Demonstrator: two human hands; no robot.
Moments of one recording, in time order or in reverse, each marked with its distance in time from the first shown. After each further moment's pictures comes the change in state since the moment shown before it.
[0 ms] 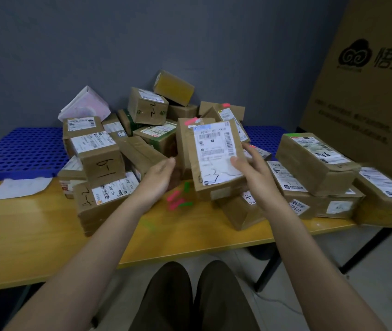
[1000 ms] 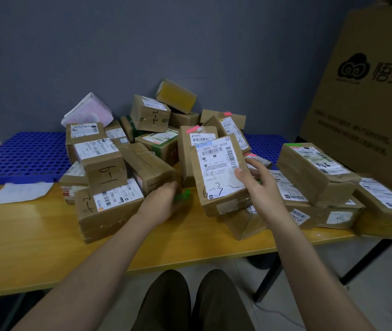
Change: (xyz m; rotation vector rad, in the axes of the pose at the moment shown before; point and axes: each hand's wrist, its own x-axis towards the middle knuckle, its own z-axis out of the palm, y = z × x) left_hand 0.011 -0.035 0.010 0.899 0.022 0.277; right_hand -0.010 -0.004 -0.001 -0.153 0.111 -0.008
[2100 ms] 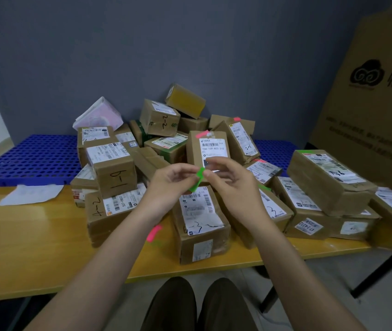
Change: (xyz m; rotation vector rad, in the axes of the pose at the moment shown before) left_hand -0.026 0.047 -0.073 -1.055 0.182 -0.145; right_hand -0.006 -0.025 0.060 -0.067 -0.150 -0.363
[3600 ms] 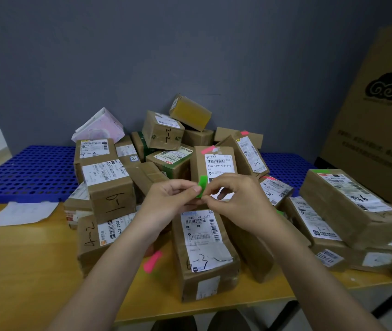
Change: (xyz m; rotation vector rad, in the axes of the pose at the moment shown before) left_hand 0.025 0.005 -0.010 -0.178 -0.038 -0.129; right_hand 0.047 0.004 -0.008 -0.401 -0.247 -0.260
